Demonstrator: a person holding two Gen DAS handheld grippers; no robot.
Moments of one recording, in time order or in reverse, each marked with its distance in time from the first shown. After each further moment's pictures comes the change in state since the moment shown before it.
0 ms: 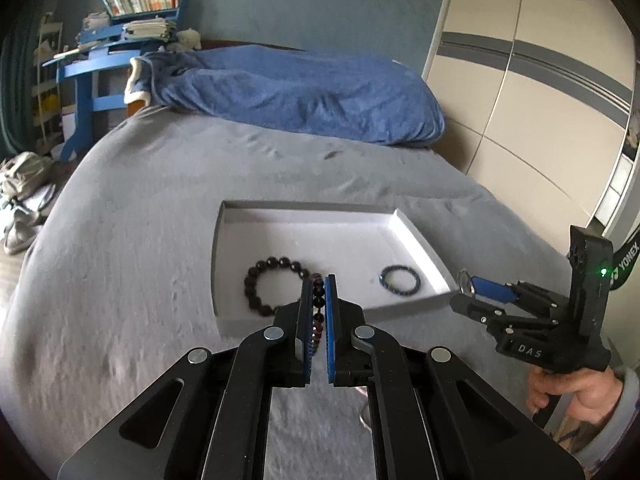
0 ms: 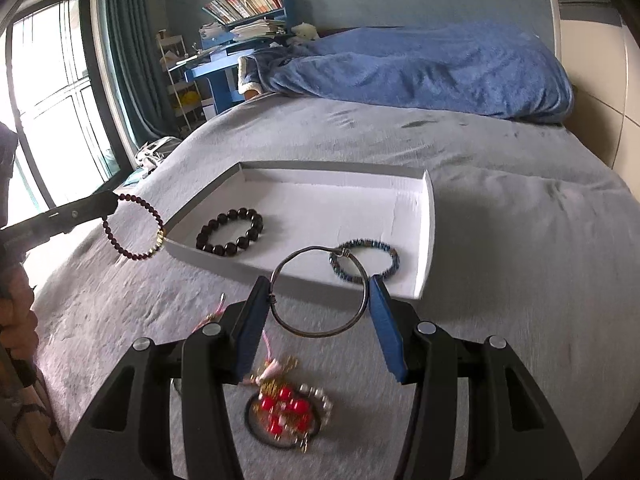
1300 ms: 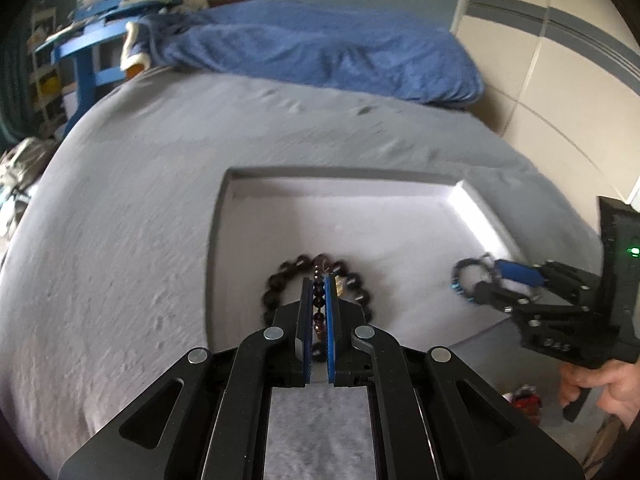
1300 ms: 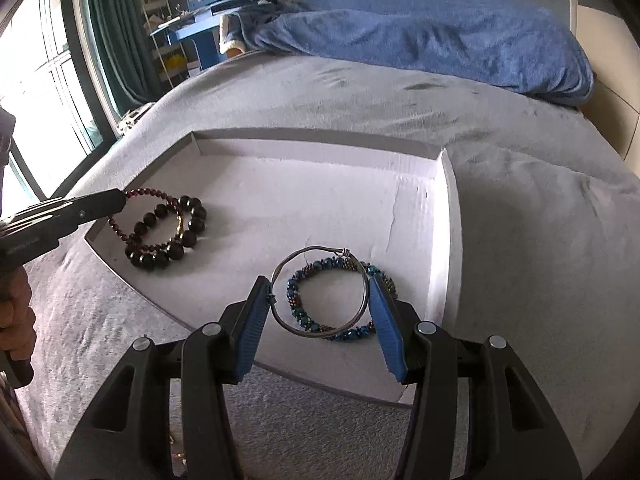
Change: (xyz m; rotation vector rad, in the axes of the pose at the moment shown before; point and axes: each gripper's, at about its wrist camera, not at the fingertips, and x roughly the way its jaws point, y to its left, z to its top) left arm 0.111 0.032 0.011 -0.009 0.171 0.093; right arm 0.093 -0.025 0.022 -0.011 0.163 -0.034
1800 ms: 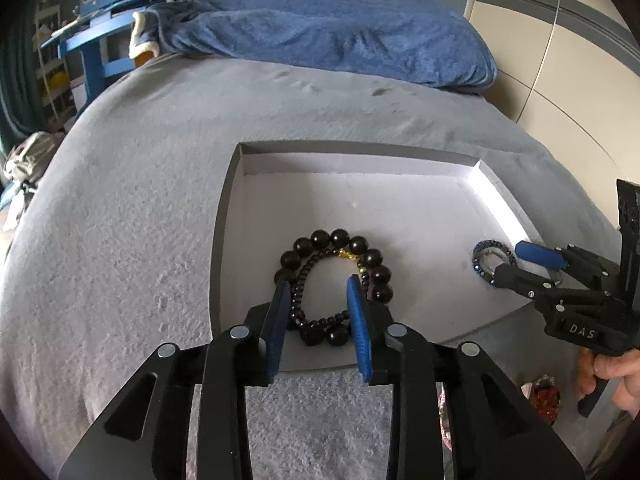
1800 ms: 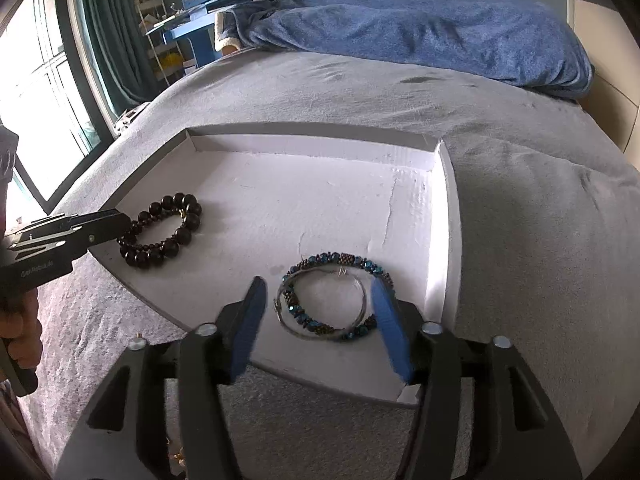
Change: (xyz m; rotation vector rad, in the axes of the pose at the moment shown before) left arm 0.006 -0.003 -0.009 0.017 0.033 0.045; right arm 0.000 -0.002 0.001 0.018 -0.007 0.002
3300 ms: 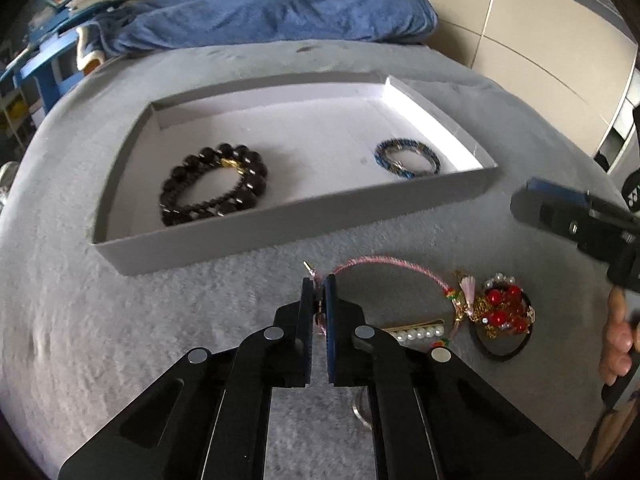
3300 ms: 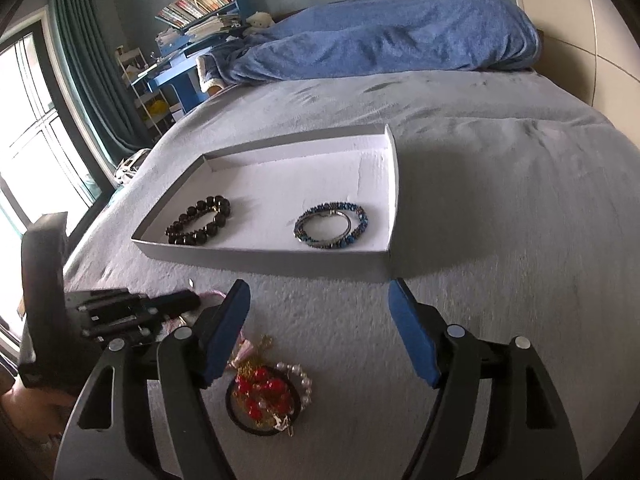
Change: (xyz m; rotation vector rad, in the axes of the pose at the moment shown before) left arm -0.012 -0.063 -0.065 0.150 0.081 -0.080; right arm -0.080 0.002 -0.063 0.177 -0.075 0.008
